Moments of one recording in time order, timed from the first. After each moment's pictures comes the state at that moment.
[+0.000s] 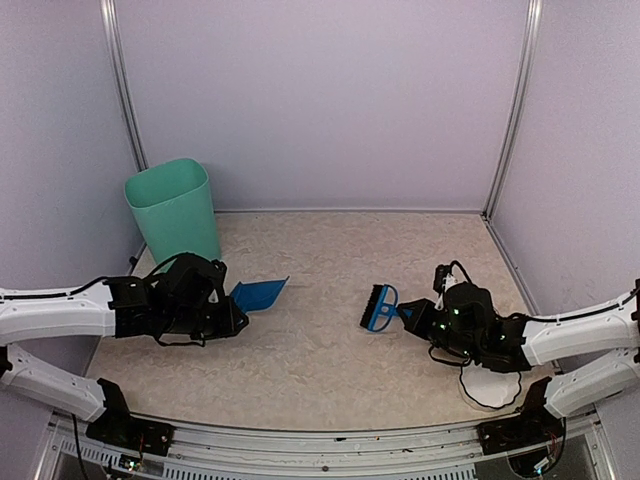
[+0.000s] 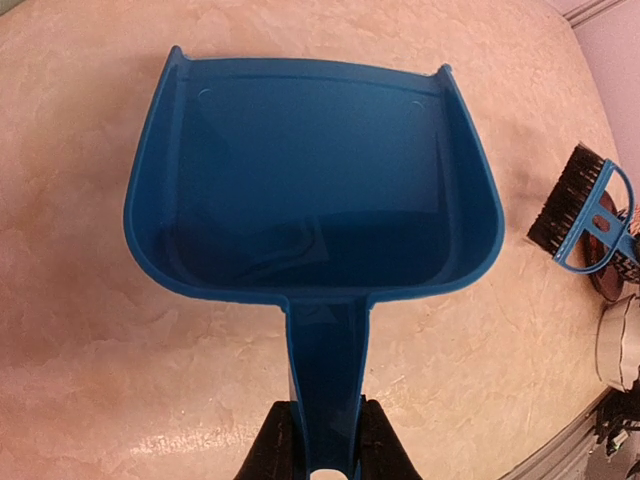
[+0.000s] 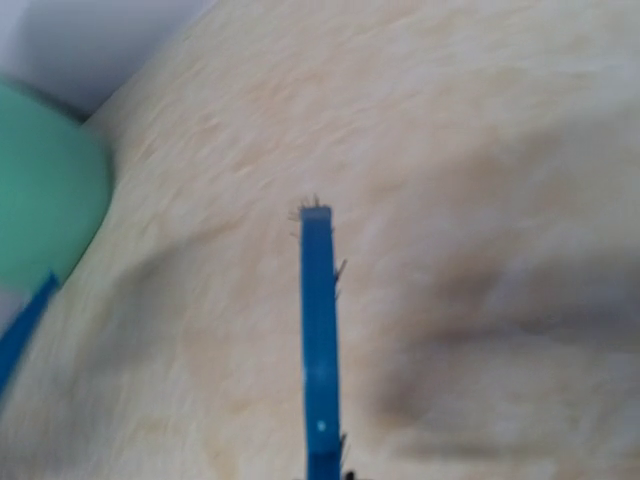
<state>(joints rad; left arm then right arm) -0.90 1.17 0.72 -0.39 -0.18 -0.86 0.91 1.21 0.39 0.39 0.31 0.98</state>
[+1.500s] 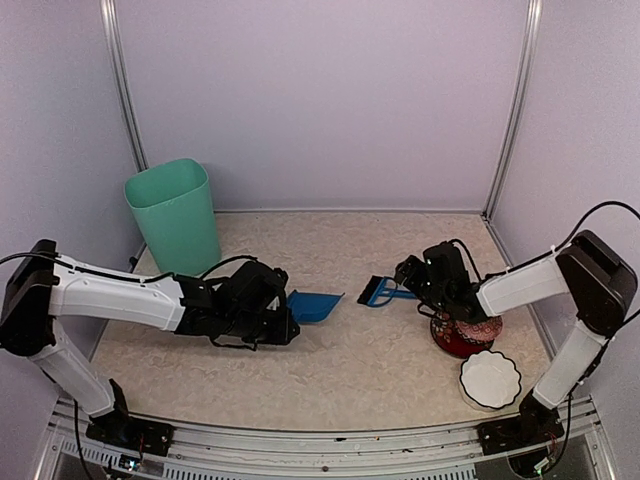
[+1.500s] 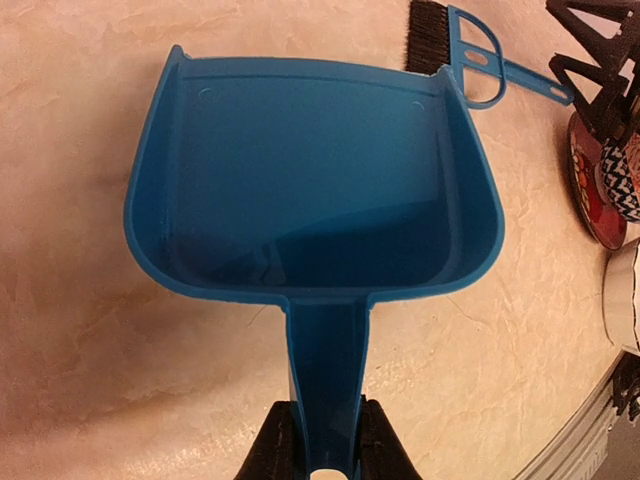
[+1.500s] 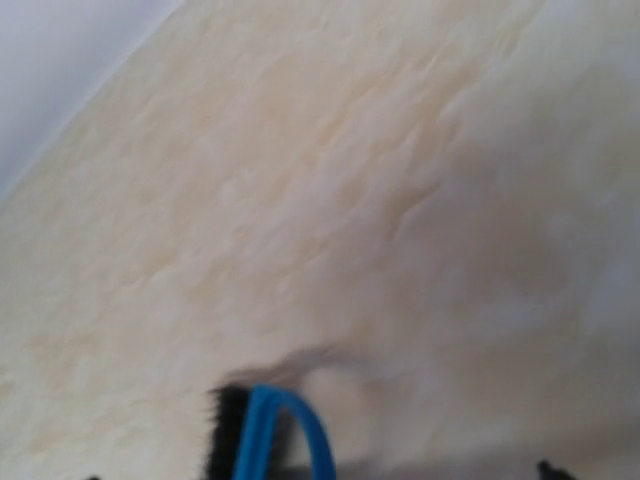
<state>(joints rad) -1.02 1.56 0.90 -0.20 -0.13 -0.78 0.59 1.67 0.69 0.44 0.32 0.99</state>
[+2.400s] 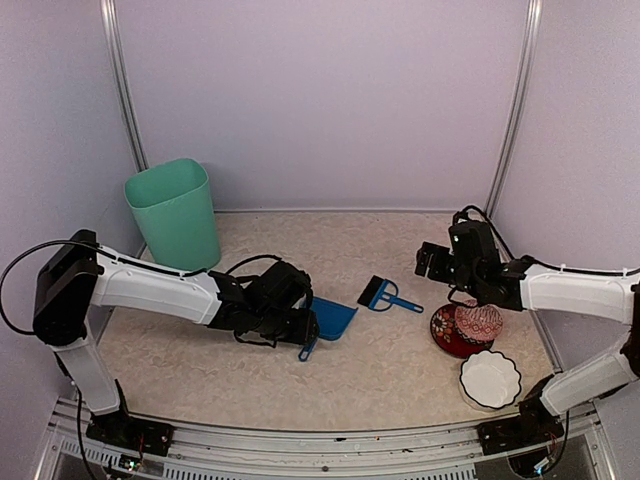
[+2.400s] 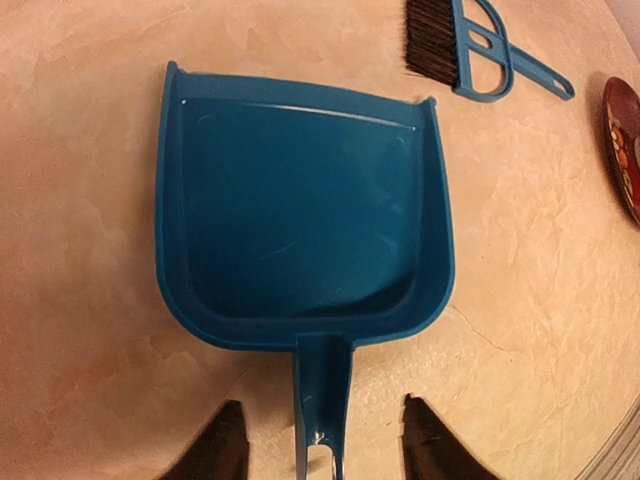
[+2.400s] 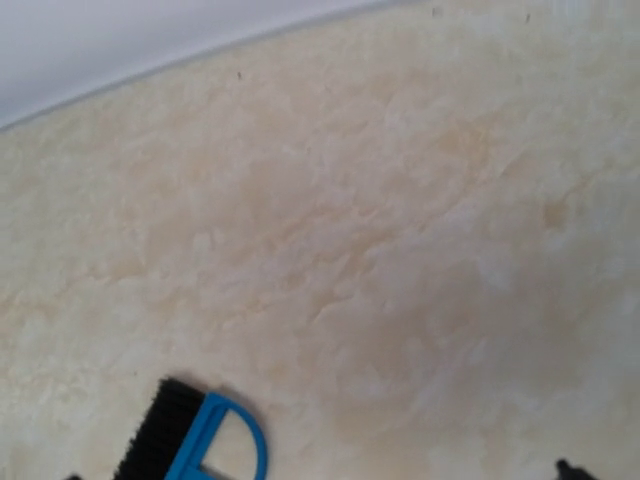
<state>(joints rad) -1.02 1.77 1.06 -0.21 -0.14 -0.68 0.59 1.31 0.75 0.00 0.44 0.57</state>
